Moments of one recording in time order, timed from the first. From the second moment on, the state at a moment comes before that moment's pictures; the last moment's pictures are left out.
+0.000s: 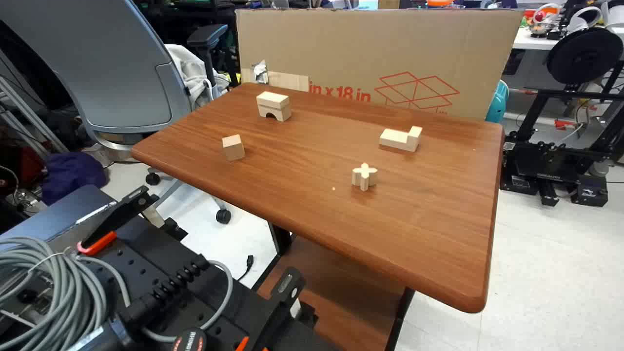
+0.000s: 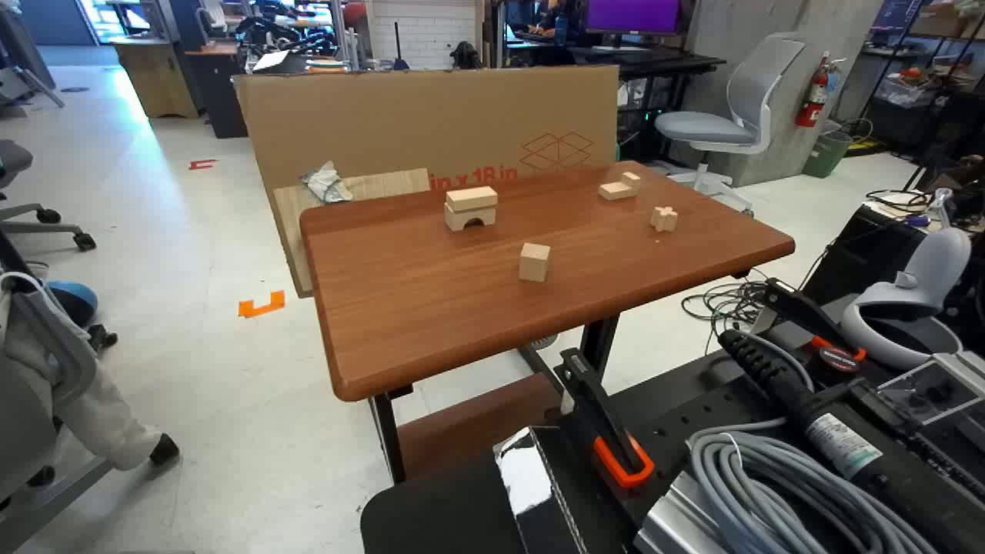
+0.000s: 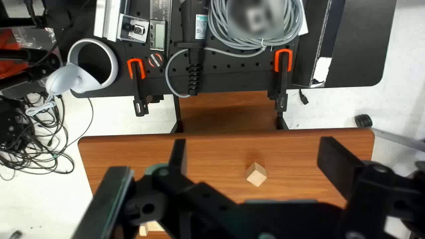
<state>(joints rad) 0.09 -0.86 0.23 -2.81 0.04 1.98 0.25</state>
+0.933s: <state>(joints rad) 0.09 -0.85 0.23 -2.82 0.04 1.98 0.25</state>
